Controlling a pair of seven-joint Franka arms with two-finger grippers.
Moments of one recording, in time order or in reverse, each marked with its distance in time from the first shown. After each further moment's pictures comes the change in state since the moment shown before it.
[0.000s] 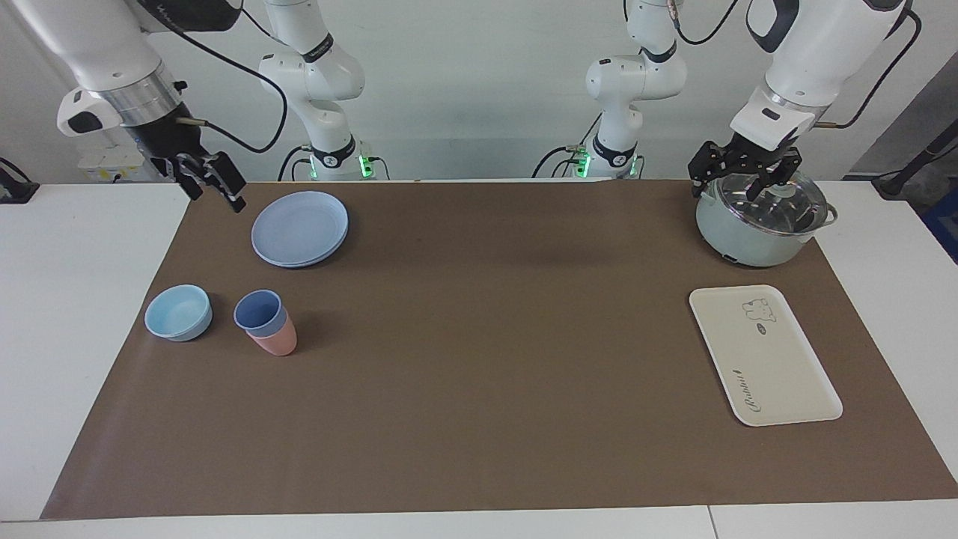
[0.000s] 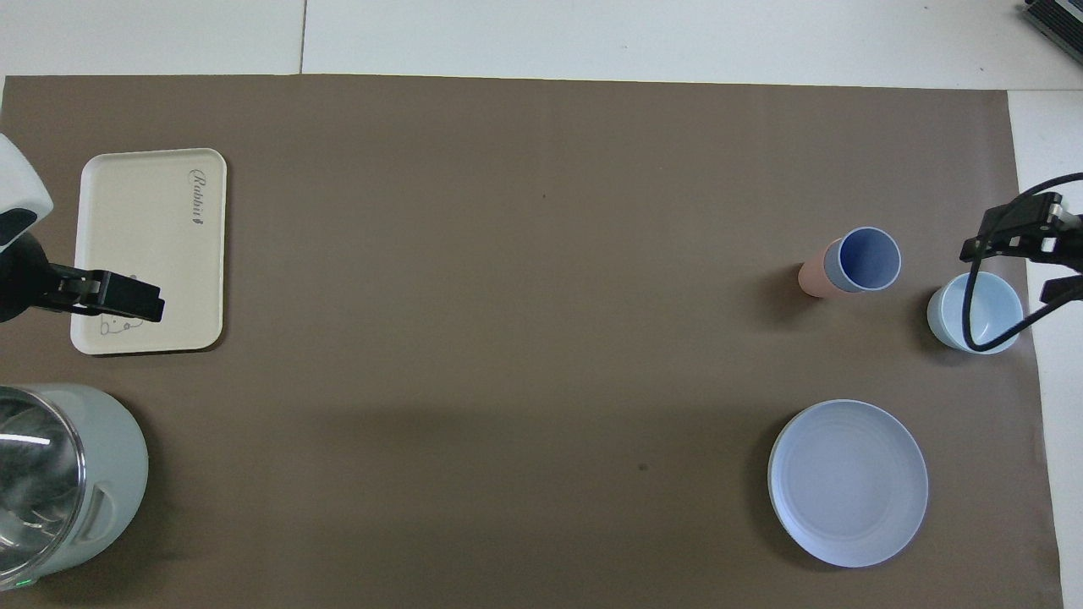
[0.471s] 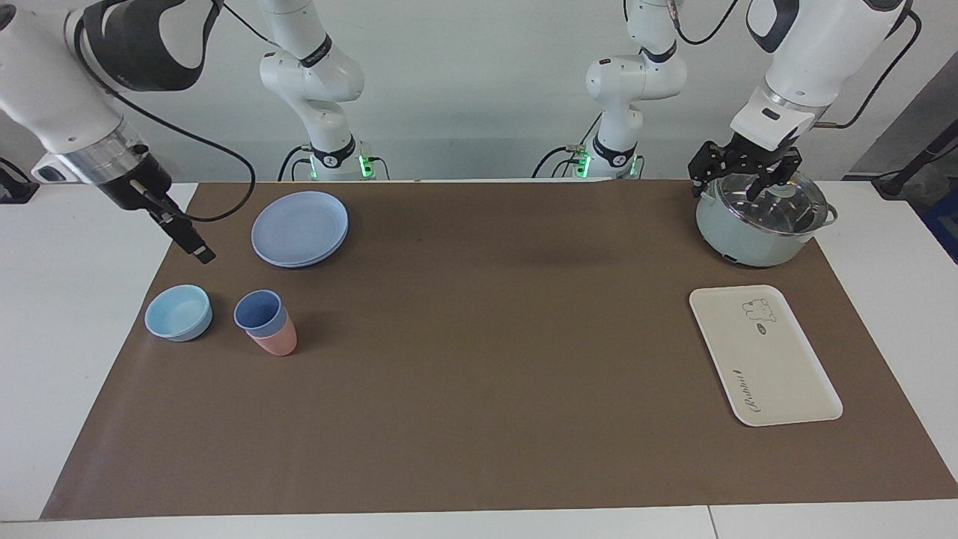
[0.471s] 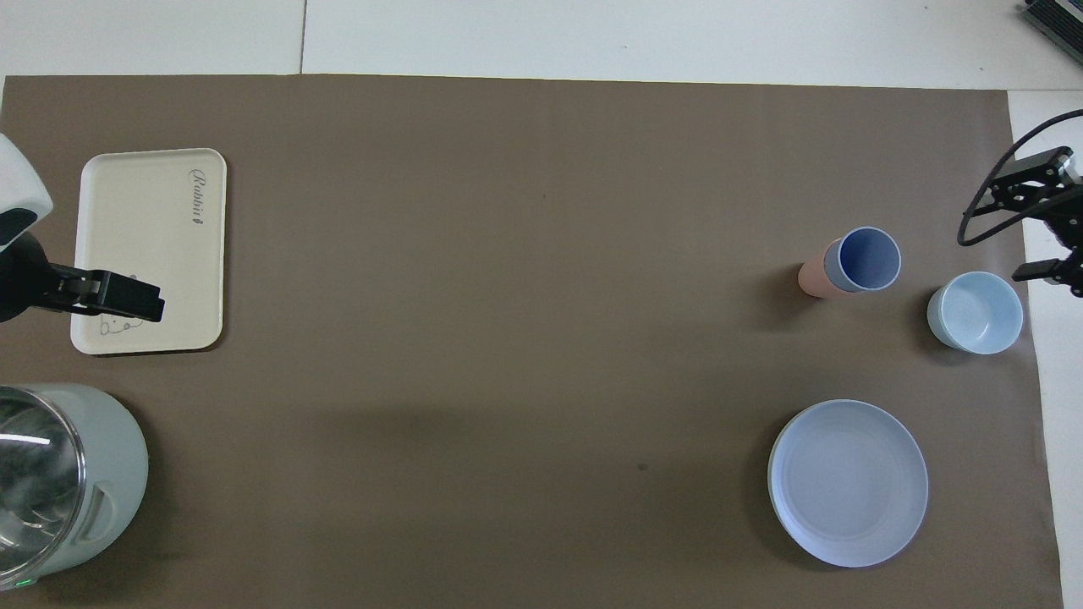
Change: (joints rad) left arm 0.000 0.000 0.000 0.000 0.000 0.000 0.000; right arm -0.096 0.132 -0.001 -0.006 0.108 0.116 0.227
